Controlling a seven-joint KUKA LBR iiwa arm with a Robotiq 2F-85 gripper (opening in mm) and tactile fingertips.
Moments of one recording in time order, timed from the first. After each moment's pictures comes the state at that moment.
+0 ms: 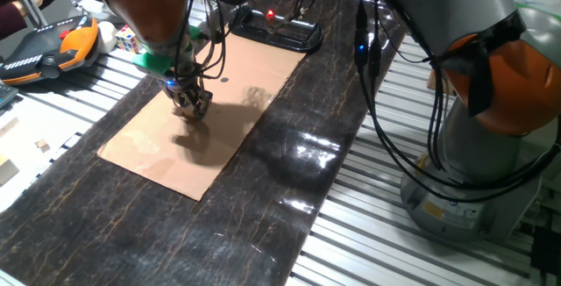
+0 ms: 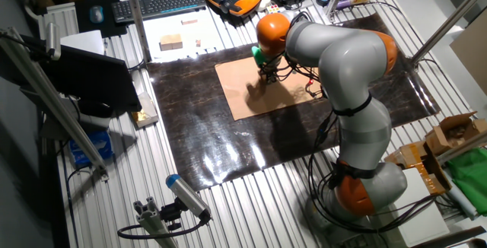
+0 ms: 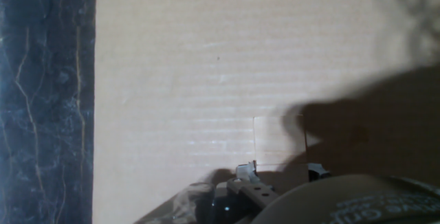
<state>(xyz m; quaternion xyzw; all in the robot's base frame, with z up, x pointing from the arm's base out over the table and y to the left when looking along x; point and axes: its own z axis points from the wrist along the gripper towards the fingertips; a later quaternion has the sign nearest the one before) 0.629 0.036 0.027 0.71 0.70 -0.02 0.07</state>
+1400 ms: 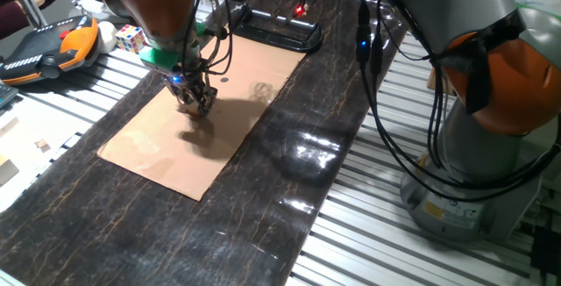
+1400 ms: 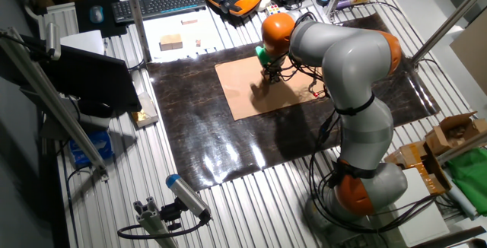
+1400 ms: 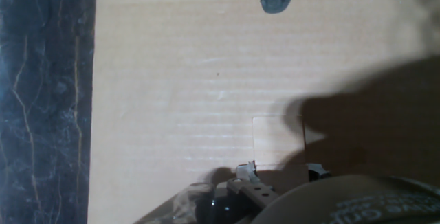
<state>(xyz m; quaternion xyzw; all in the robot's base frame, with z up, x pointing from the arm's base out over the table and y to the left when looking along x) 0.625 0.024 0.026 0.70 0.71 -0.01 0.07</state>
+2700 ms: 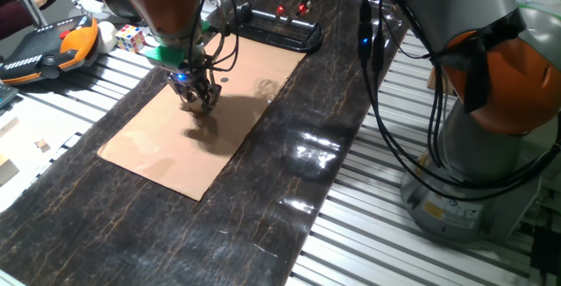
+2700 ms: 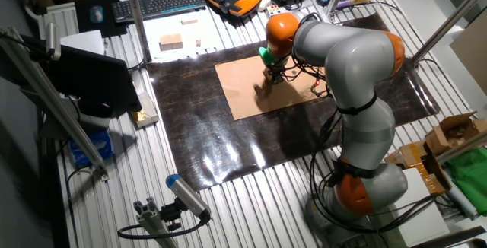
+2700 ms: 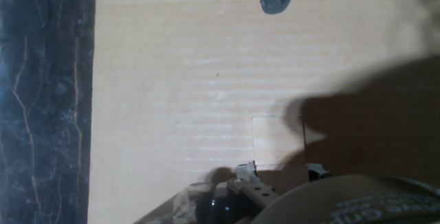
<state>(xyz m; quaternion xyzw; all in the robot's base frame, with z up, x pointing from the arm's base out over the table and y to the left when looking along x) 0.620 0.013 0.024 0.68 0.73 -0.01 0.06</state>
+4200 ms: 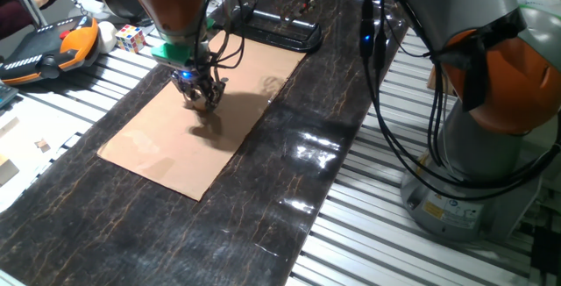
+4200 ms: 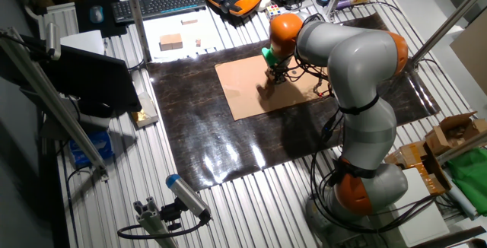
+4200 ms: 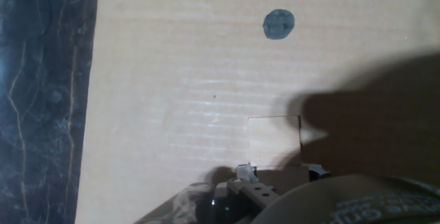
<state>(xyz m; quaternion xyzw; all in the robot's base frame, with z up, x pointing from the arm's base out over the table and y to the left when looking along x) 0.617 0.004 0.023 0.67 0.74 -0.01 0.06</state>
